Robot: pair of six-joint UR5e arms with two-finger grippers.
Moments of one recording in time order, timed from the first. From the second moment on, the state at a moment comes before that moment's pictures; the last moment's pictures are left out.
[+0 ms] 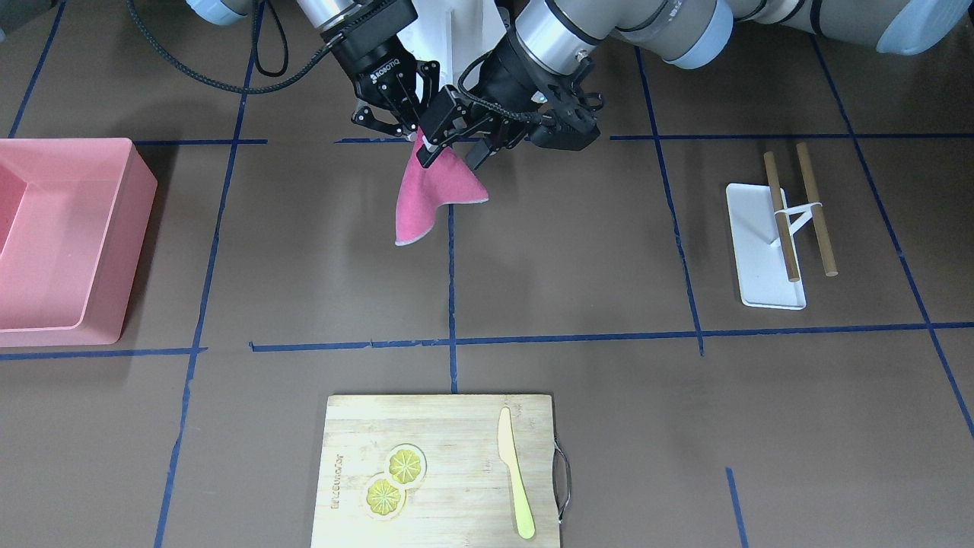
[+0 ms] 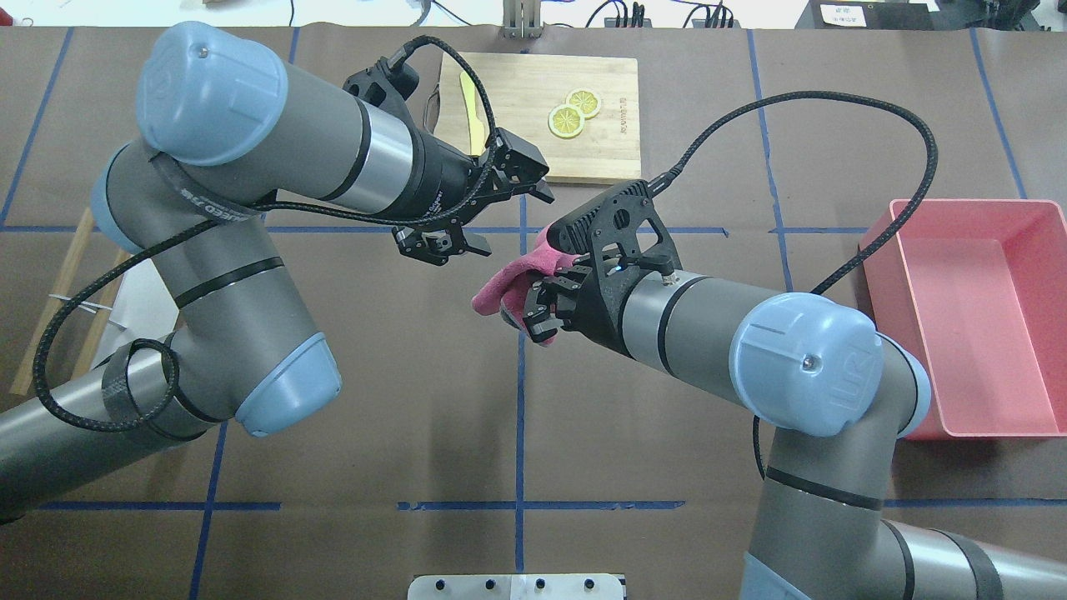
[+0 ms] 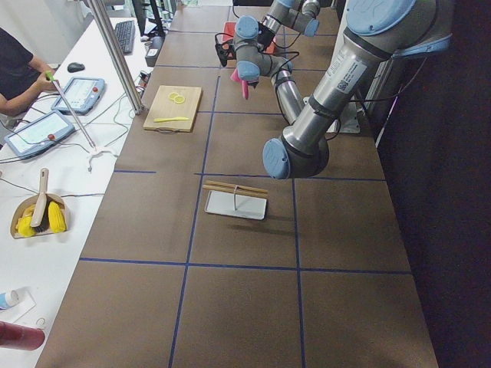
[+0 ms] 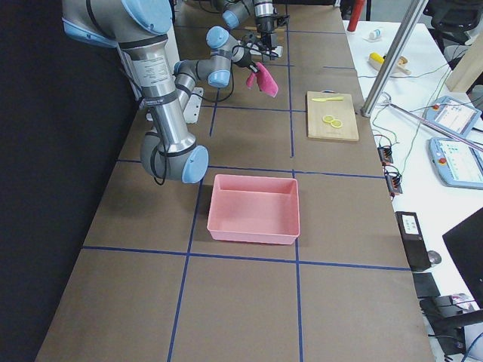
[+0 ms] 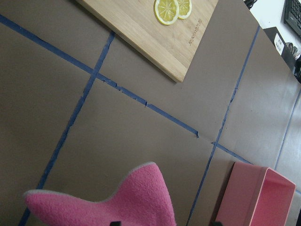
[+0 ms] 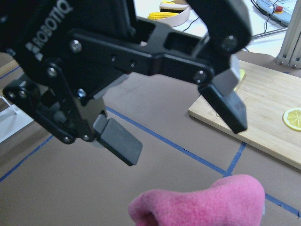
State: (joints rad) left arm -0.67 -2.27 -1.82 -2.02 -2.03 -1.85; right arm 0.39 -1.10 2.05 -1.13 1.44 0.73
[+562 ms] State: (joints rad) left arm -0.70 -2.27 -1.83 -1.98 -2.08 -1.80; right arm 0.39 -1.10 2.18 -1.42 1.48 0.78
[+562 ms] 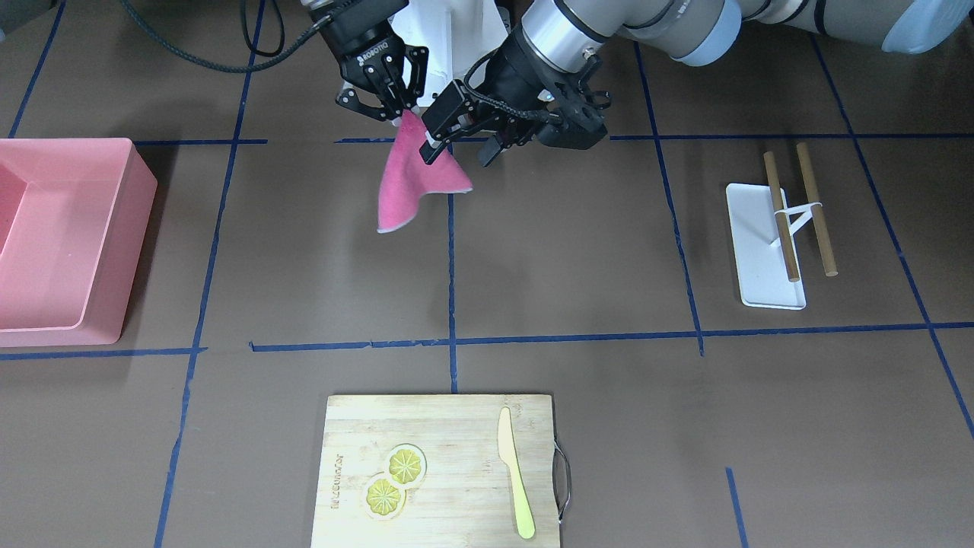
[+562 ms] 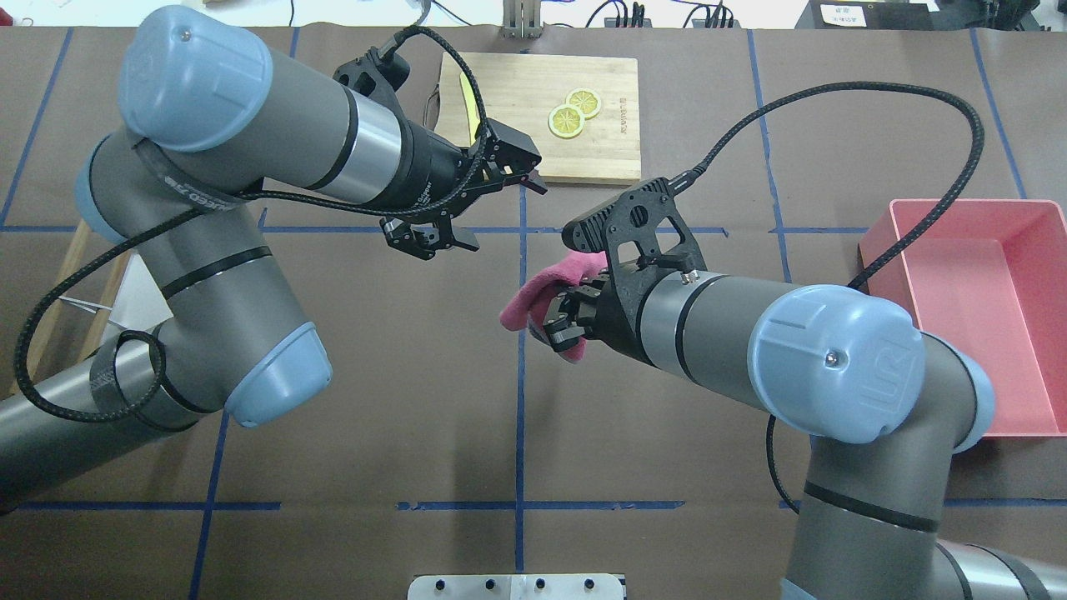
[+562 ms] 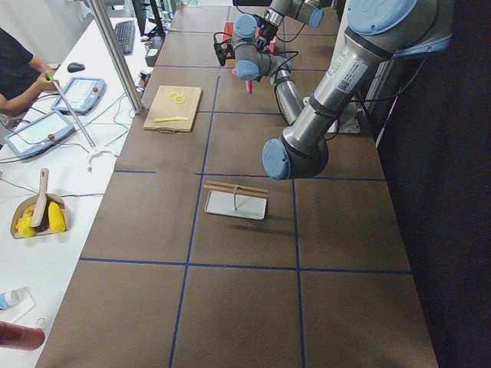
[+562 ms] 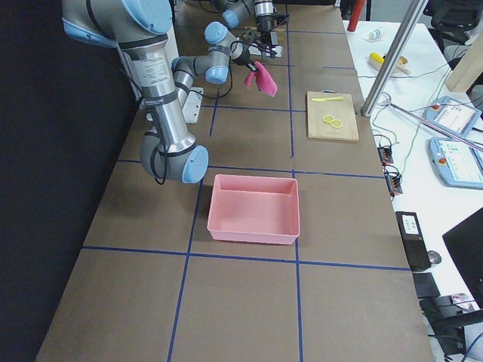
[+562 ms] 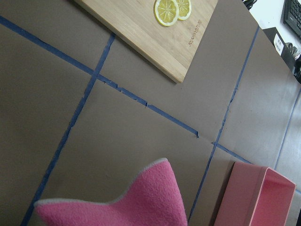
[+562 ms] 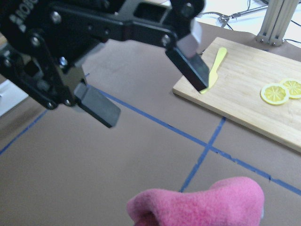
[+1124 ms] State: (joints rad) left arm -0.79 -2.19 -1.96 -1.67 -2.15 -1.49; right arm 0.43 -1.11 2.25 -1.77 1.69 0.94
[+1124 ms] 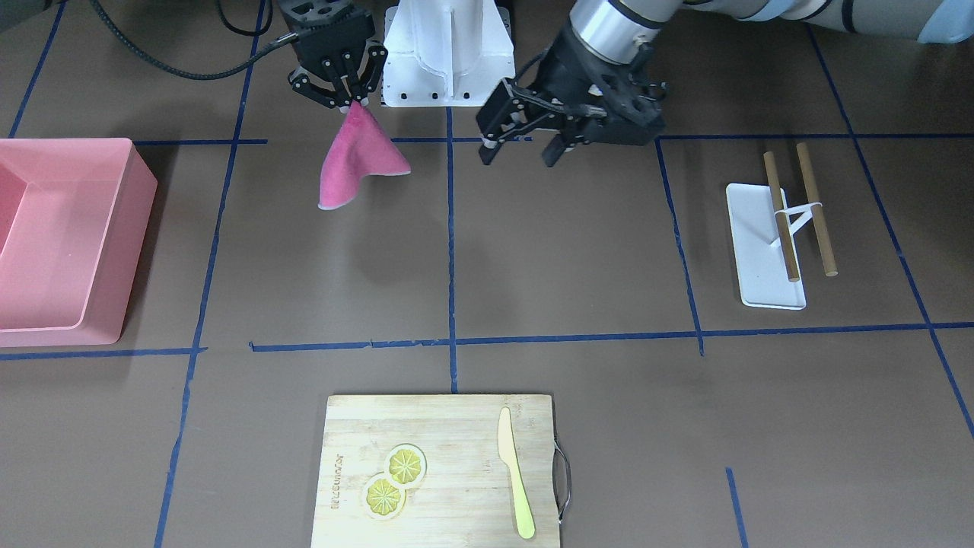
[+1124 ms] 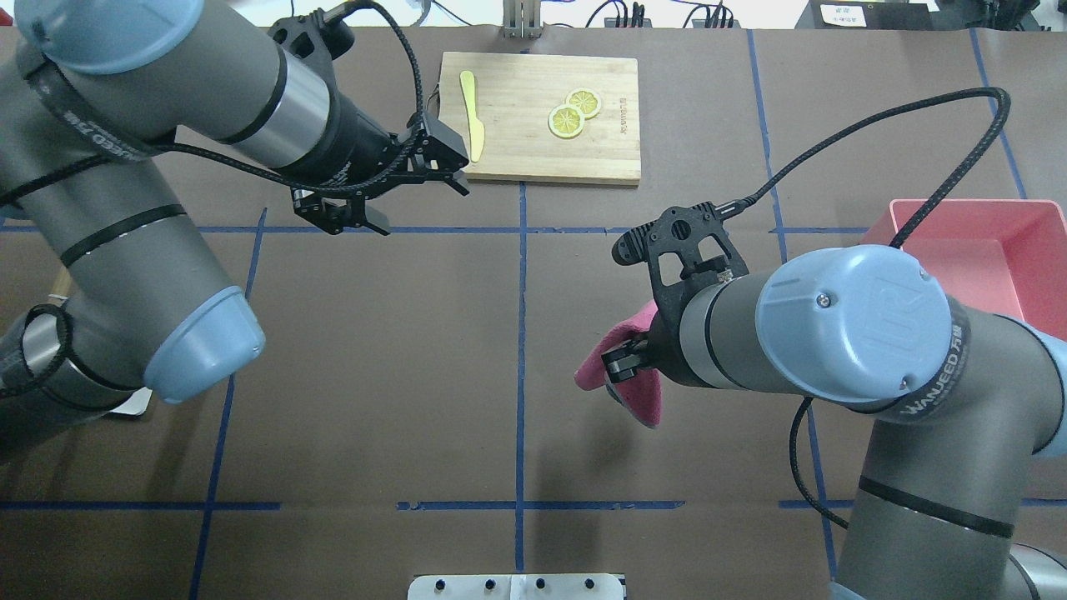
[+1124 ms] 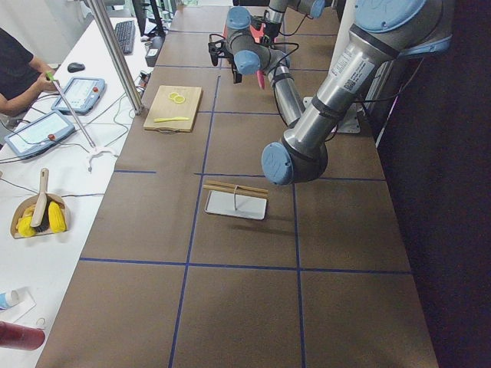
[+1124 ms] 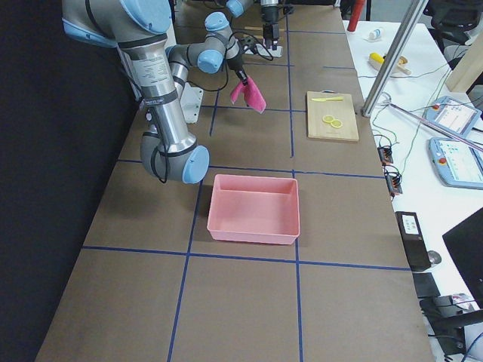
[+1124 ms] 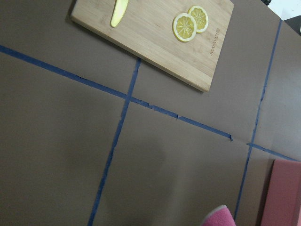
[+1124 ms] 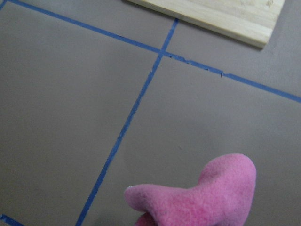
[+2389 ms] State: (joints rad) left arm -0.99 -1.81 -2.20 -1.41 -2.14 -1.06; right arm 0.56 -1.17 1.83 -1.62 1.98 1.04
